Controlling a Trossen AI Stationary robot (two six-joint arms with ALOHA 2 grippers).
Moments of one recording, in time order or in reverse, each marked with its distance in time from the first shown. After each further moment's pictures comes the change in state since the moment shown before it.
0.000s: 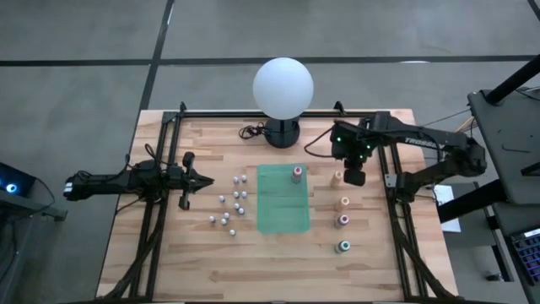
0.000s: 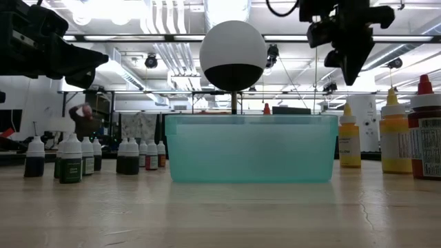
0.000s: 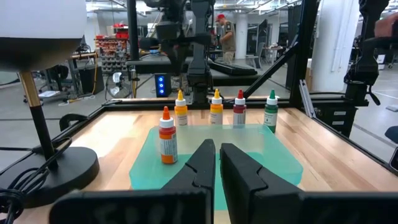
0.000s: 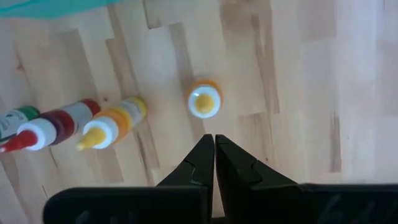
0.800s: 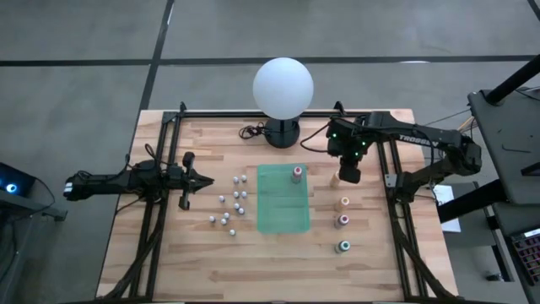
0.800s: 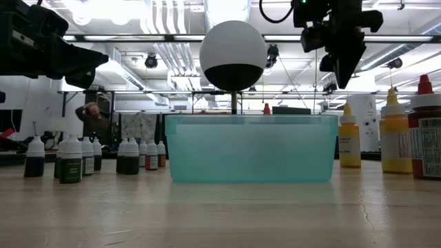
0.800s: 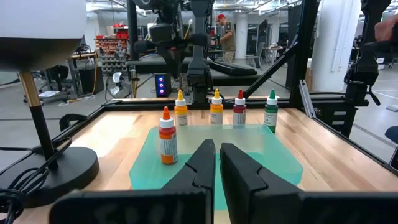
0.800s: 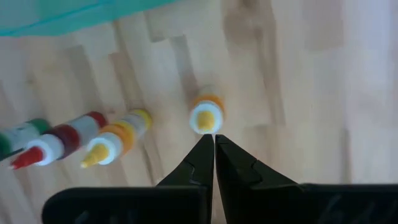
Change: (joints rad) left arm 0.000 0.000 0.000 0.000 0.000 0.000; right arm -0.027 0.039 0.010 0.034 -0.055 -0.007
